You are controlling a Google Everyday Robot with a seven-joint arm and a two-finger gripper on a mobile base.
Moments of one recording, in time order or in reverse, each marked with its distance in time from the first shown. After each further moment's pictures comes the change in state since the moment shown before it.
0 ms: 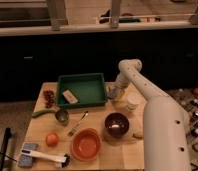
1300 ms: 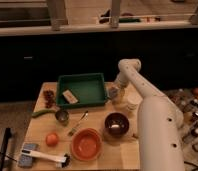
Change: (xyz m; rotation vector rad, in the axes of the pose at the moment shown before) arm 0.005 -0.006 0.010 -0.025 0.004 0.016
